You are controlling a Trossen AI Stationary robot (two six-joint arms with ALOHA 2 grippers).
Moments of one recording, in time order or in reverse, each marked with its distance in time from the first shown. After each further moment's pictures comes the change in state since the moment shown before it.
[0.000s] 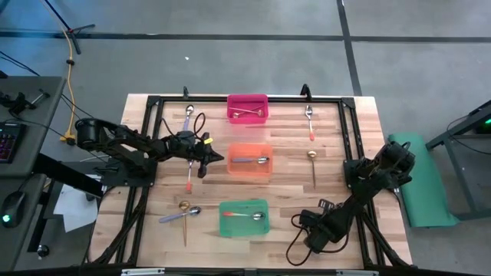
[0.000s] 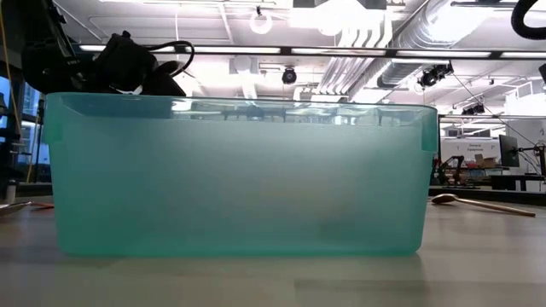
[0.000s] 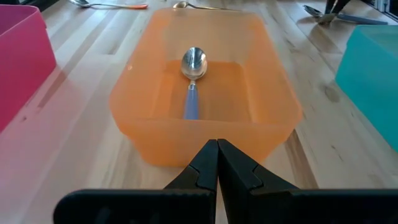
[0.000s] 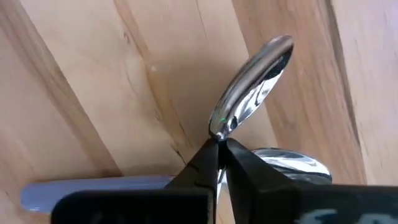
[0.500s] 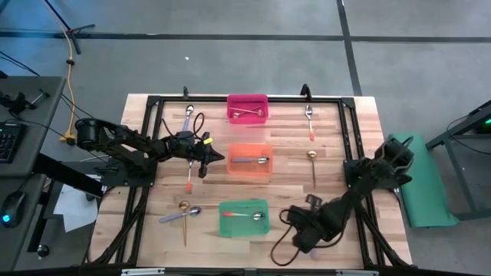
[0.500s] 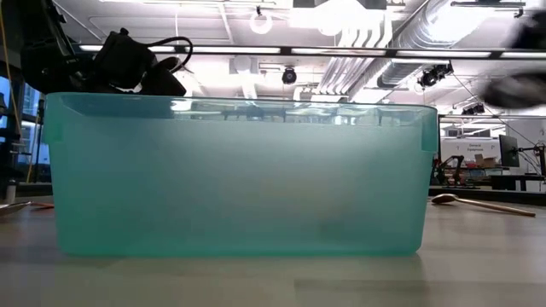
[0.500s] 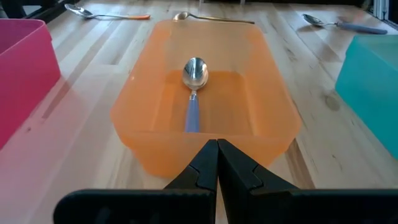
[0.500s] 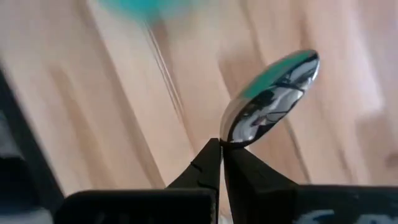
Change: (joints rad) left arm -0.010 0.000 0.000 0.033 -0.014 -0.003; right arm -0.090 -0.021 0.297 -0.184 0.166 -0.115
